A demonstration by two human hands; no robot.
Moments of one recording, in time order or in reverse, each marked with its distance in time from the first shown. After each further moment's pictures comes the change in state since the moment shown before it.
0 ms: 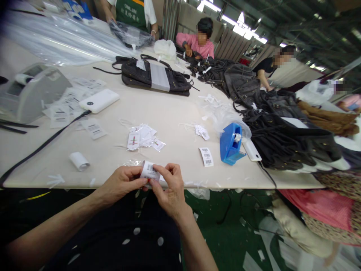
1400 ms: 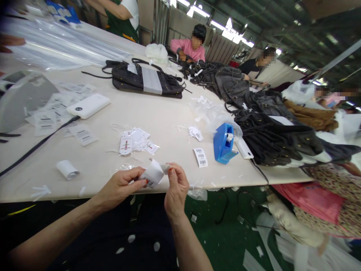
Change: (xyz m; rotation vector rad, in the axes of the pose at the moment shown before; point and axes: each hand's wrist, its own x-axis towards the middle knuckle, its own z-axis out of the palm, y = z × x) left_hand 0.009 0.010 0.005 0.320 0.015 0.166; right_hand 0.002 0.017 0.016 0.493 0.549 0.337
